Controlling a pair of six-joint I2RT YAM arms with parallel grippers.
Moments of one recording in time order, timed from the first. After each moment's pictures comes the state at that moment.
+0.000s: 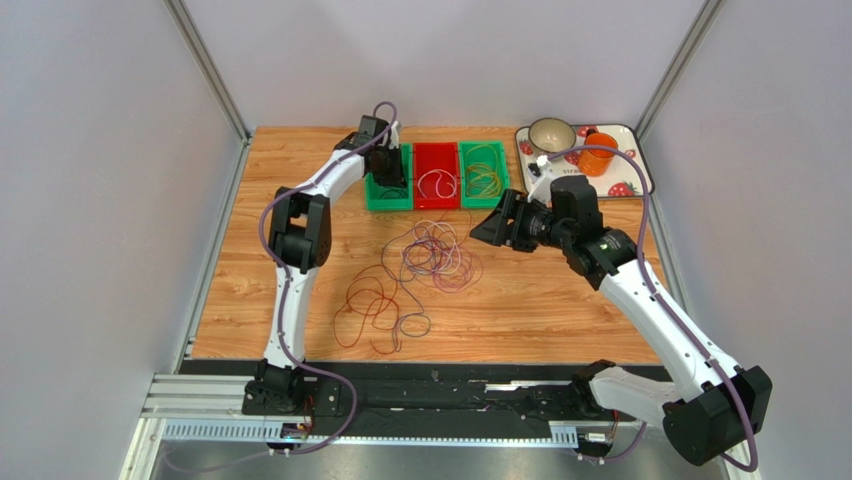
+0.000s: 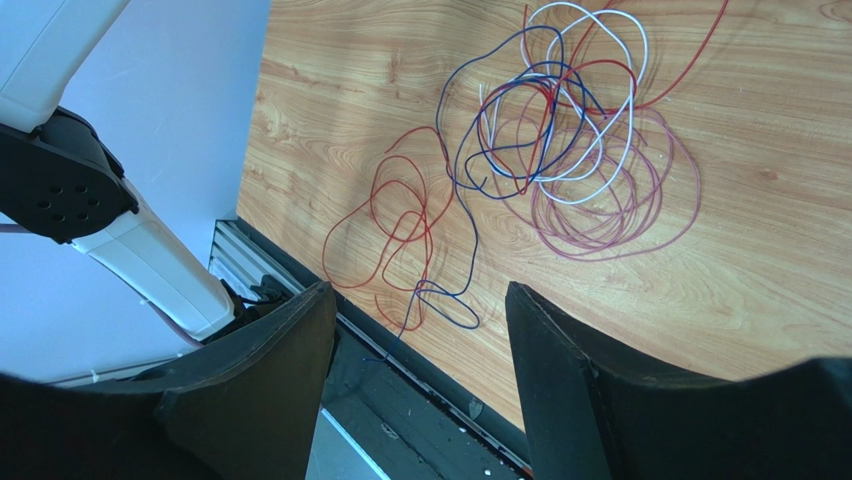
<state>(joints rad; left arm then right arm) -0.29 2.40 2.04 -0.53 0.29 -0.28 0.44 1.10 1.04 -0.46 -0.39 0.64</state>
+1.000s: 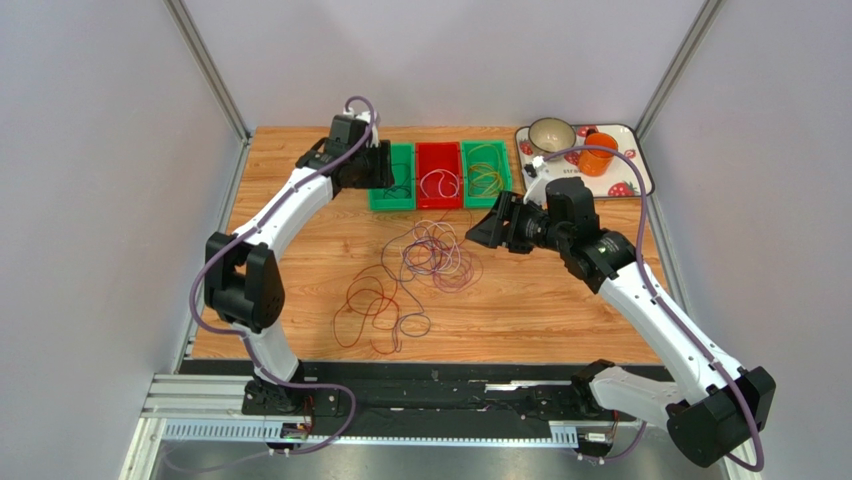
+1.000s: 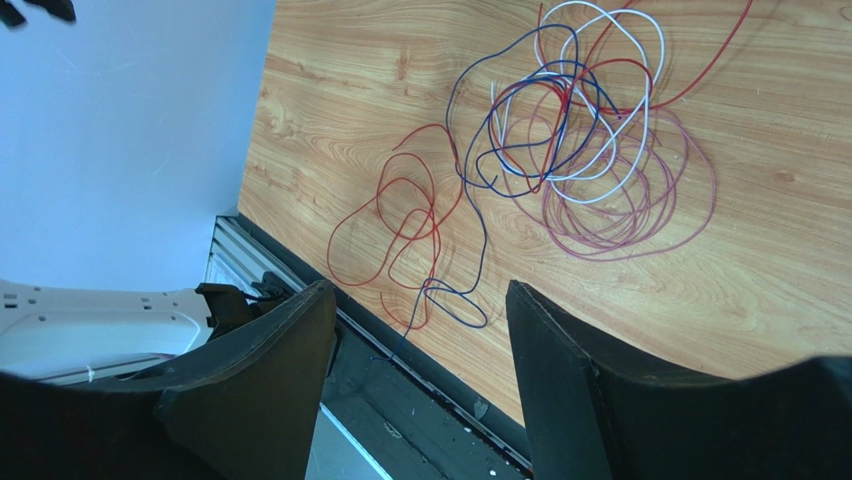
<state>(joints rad) -0.34 1.78 1.57 -0.51 0.07 -0.28 0.49 1.09 1.04 -0.46 -0.35 0.65</state>
